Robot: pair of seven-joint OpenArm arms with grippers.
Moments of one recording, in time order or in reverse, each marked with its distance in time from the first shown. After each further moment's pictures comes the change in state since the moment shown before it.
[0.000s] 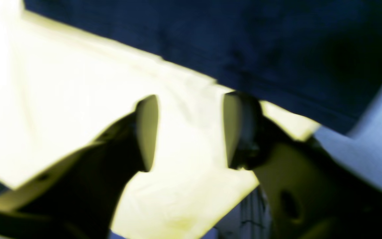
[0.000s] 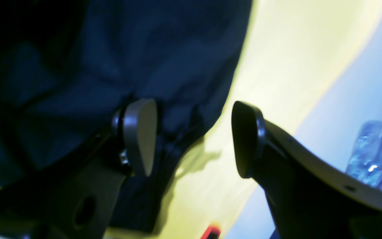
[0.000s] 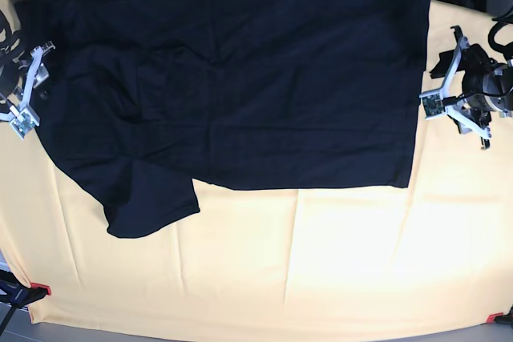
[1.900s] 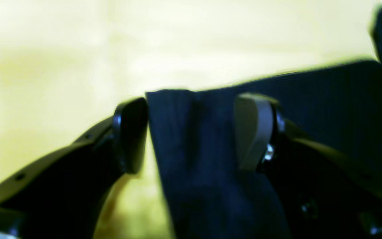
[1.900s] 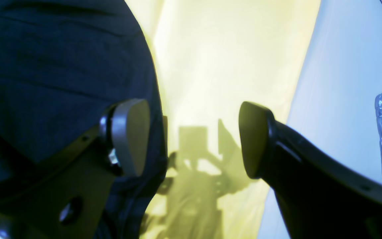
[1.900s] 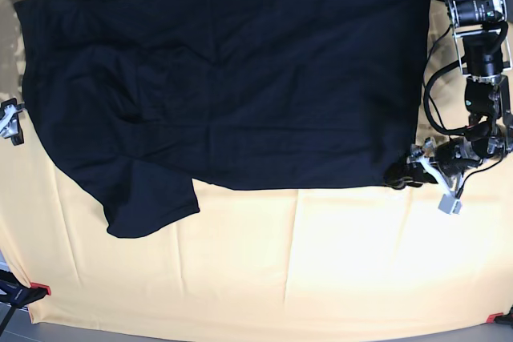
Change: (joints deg) left arm -26.8 42.1 -17.6 -65.1 -11.5 -6.6 -7.0; right arm 17.0 -1.7 0.0 -25.6 3.0 0.0 8.0
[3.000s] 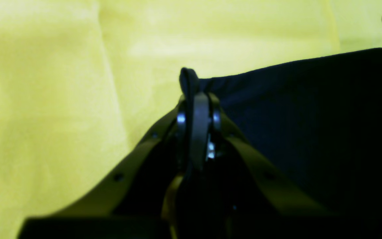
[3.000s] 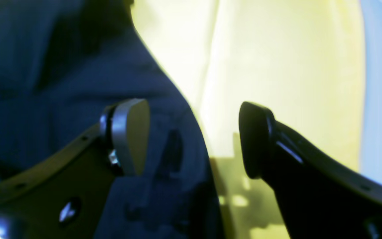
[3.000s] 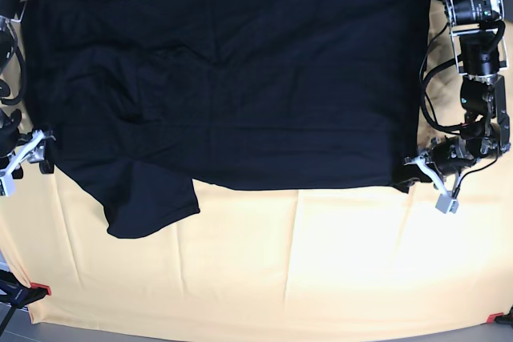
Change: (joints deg) left arm 0.2 0.5 0.2 0.0 6.8 5.4 -5.6; right arm 12.1 -14.4 0.2 -6.7 -3.9 2.4 5.2
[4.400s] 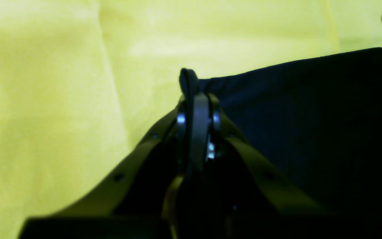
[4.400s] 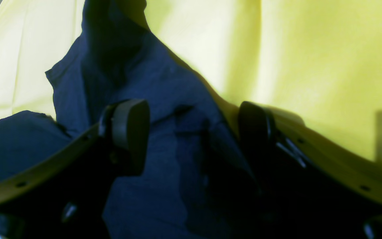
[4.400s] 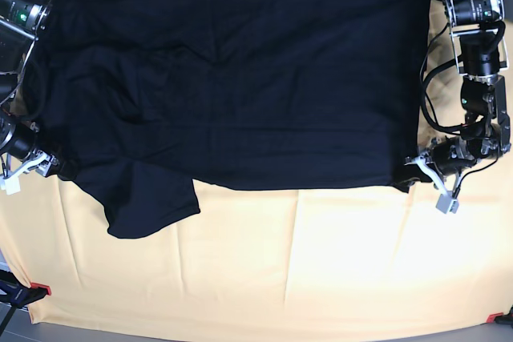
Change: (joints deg) left arm -0.1 0.0 0.0 0.0 -0.2 0.0 0.7; right arm 17.1 -1.5 0.3 -42.7 20.7 12.0 -7.9
